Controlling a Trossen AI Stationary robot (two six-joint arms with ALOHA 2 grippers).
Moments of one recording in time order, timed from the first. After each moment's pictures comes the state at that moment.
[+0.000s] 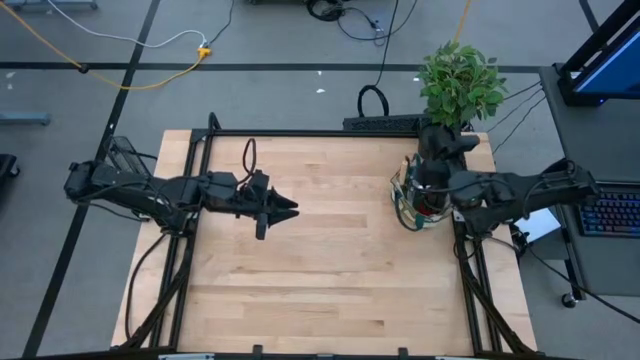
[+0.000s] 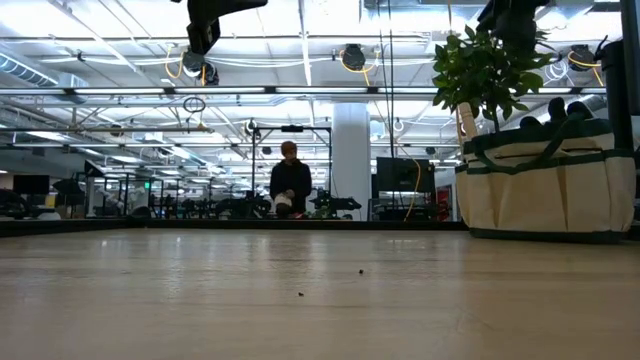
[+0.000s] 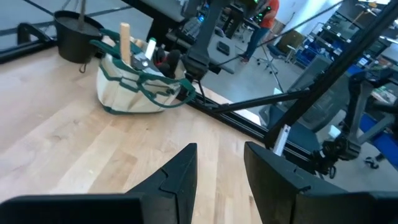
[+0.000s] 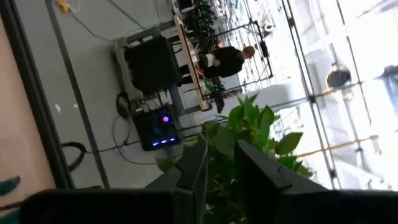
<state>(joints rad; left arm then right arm) -0.09 1.07 0.80 0.08 -0.05 -0.52 0.17 0.82 0.86 -0.33 1.42 -0.90</state>
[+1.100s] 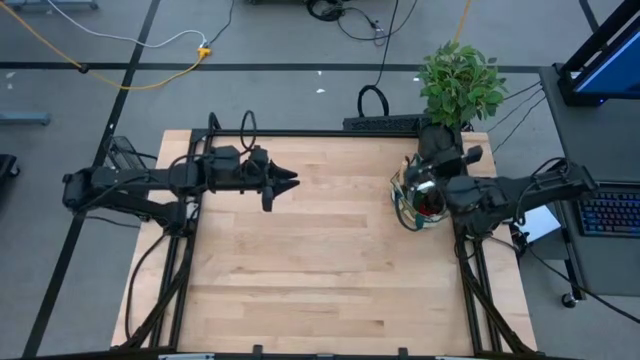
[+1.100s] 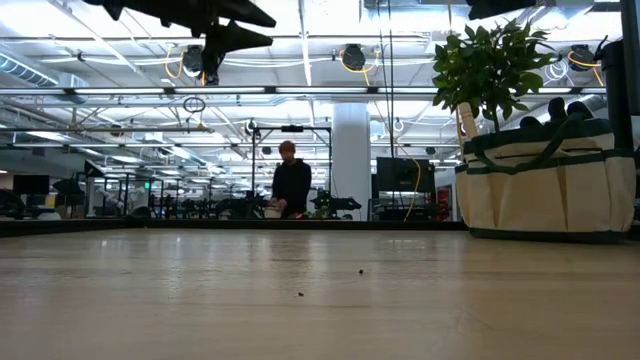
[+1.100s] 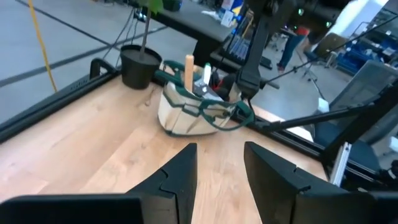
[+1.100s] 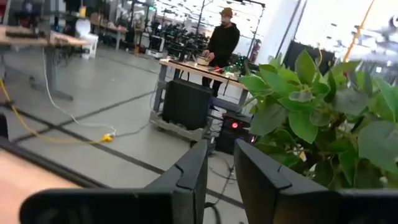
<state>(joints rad) 0.17 1.07 0.80 0.07 0.04 -0.37 0.22 0.89 0.86 -0.17 1.52 0.00</state>
